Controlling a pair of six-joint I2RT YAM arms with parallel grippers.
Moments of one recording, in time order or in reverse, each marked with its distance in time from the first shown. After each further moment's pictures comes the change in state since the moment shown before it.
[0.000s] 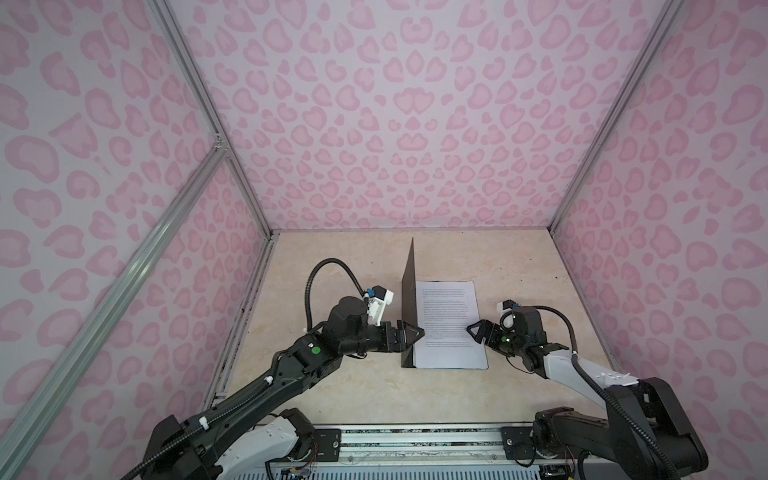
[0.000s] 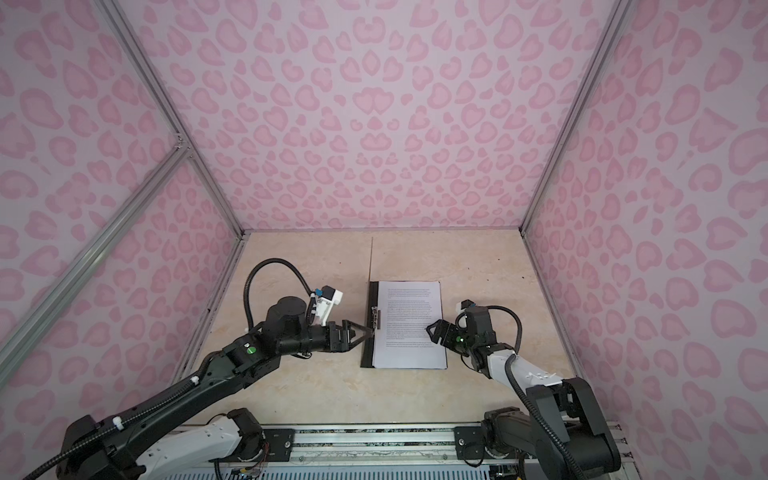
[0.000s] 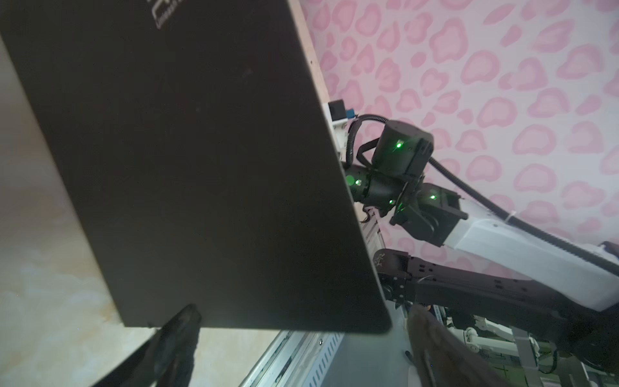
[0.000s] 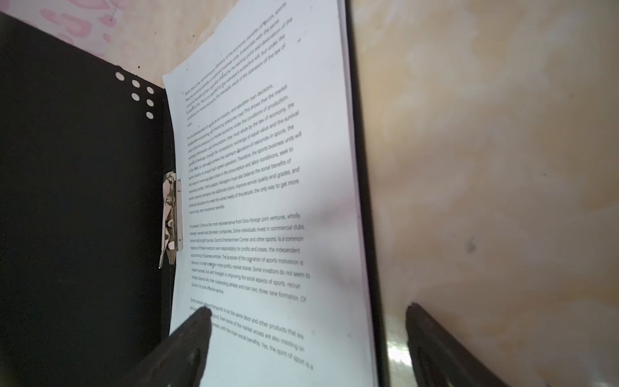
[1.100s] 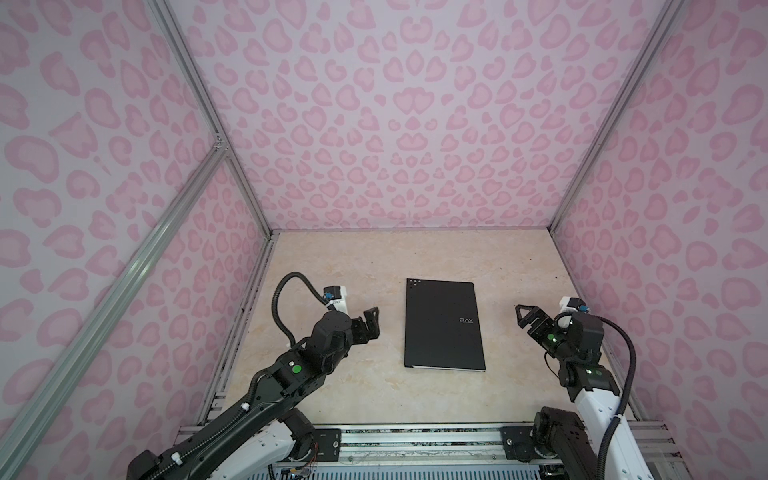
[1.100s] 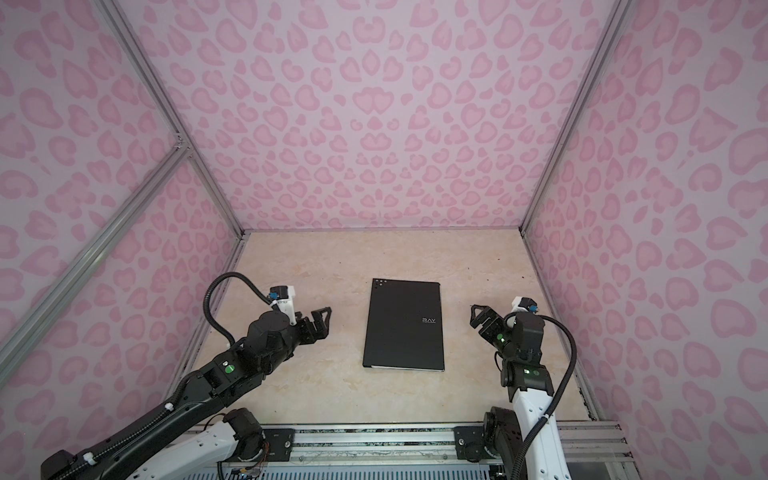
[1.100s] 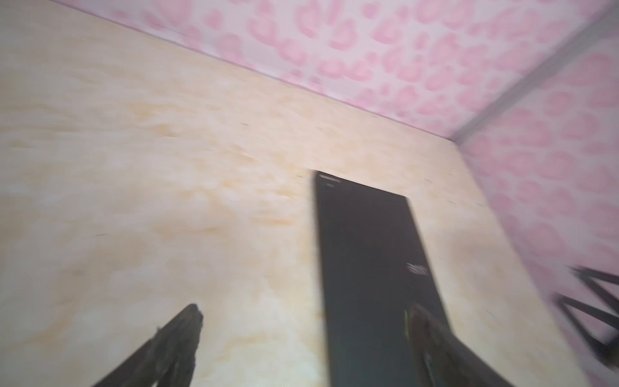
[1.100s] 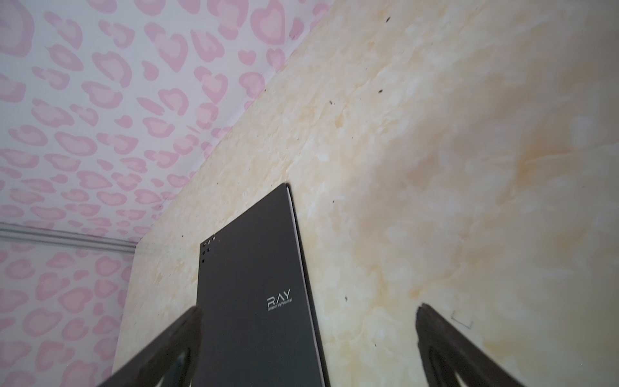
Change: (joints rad) left arm 0.123 -0.290 -0.178 -0.159 -0.920 0.137; right arm -0.344 -0.544 0.038 -0.271 0.139 0.023
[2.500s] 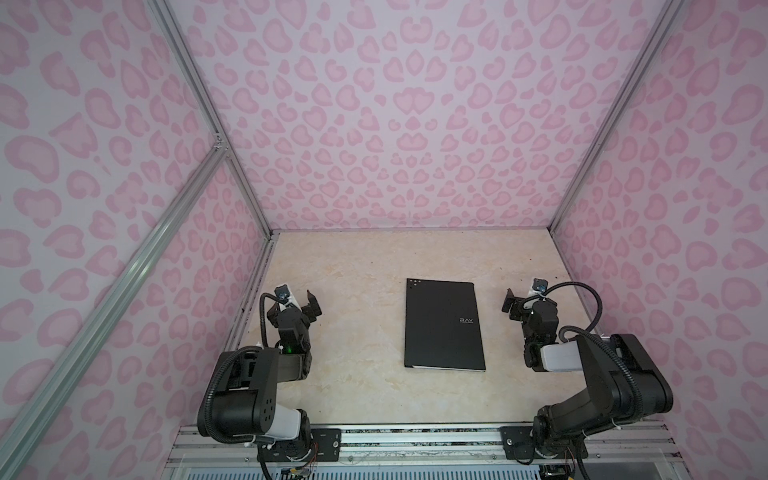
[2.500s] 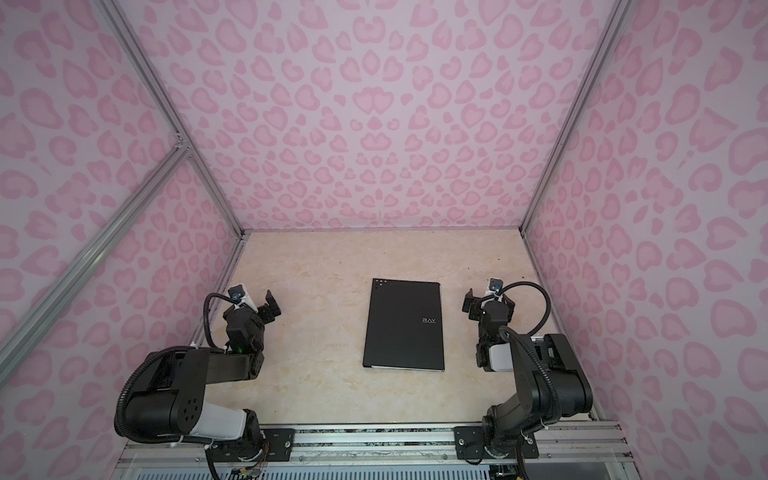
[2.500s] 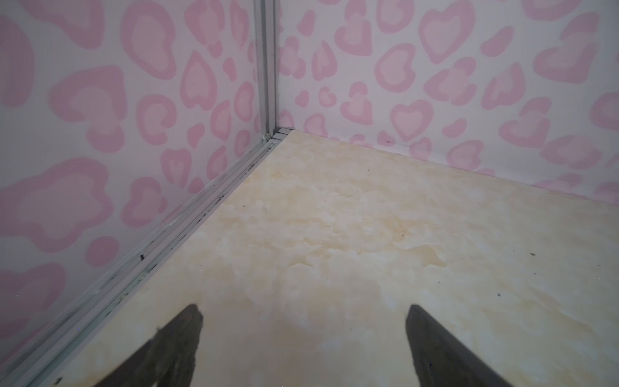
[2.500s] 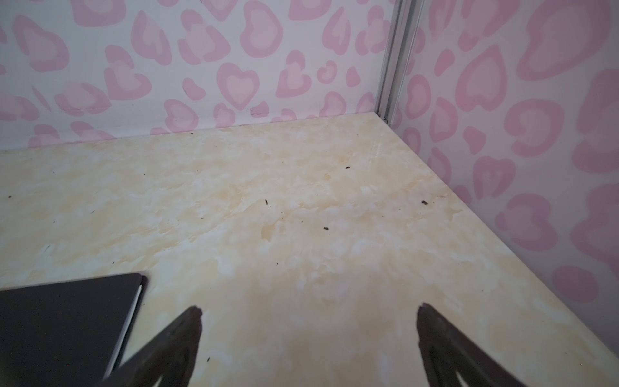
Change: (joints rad) left arm 0.691 0.689 -0.296 1.318 0.223 0.519; right arm 0.159 0.850 -0.091 1.174 0.453 -0.593
